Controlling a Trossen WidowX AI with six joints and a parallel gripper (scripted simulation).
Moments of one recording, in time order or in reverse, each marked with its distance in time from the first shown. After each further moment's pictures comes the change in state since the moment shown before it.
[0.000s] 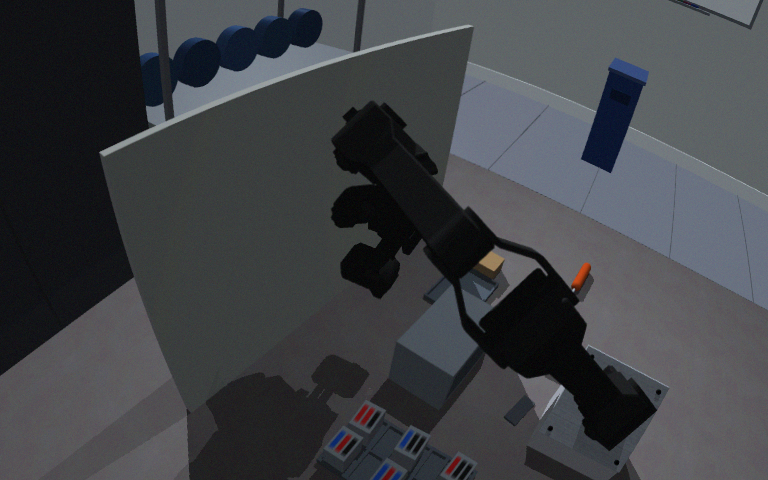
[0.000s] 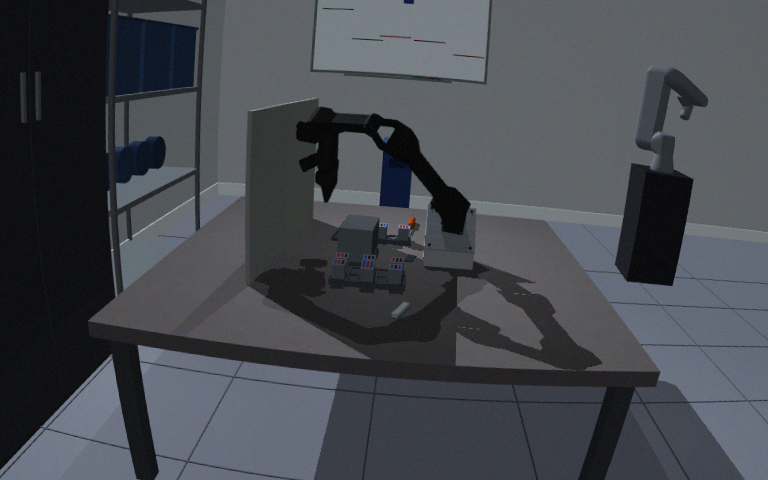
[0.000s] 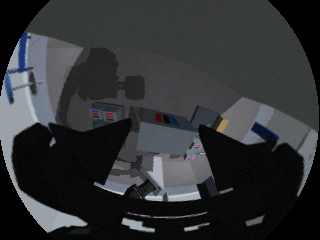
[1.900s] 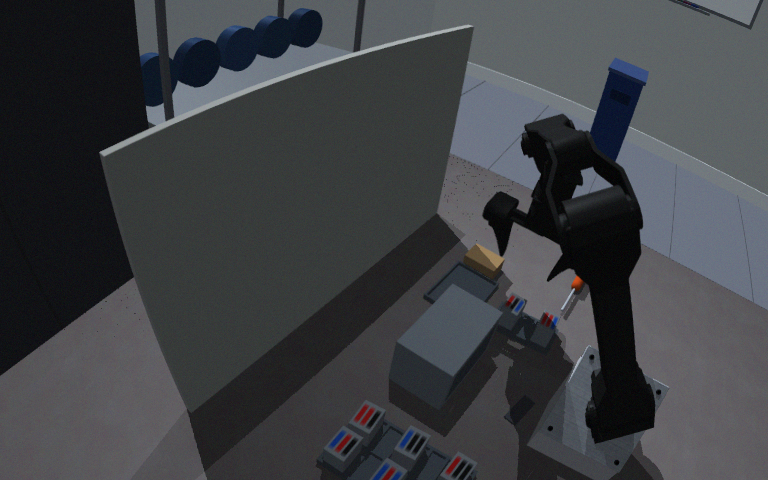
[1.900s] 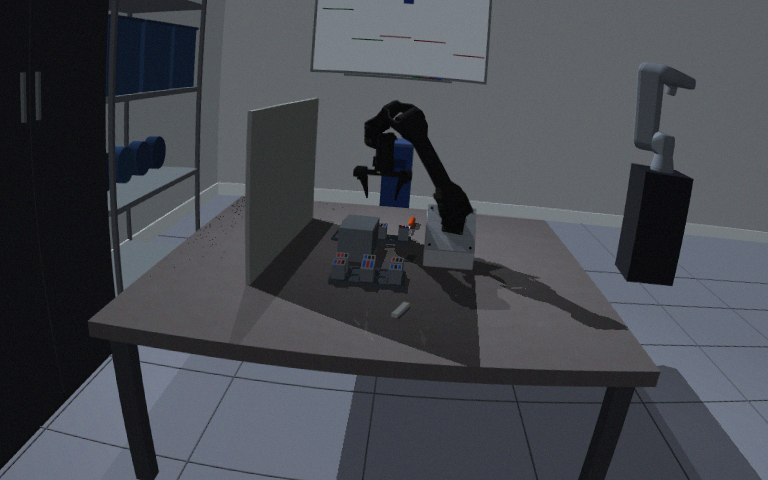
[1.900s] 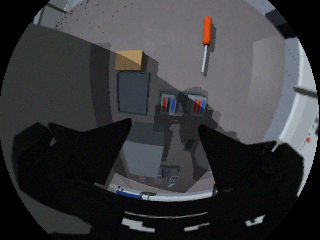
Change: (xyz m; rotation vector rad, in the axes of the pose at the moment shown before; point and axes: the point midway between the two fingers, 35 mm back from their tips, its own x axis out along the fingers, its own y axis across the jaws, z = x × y) arm 0.054 -0.171 -0.173 1.720 0.050 0.080
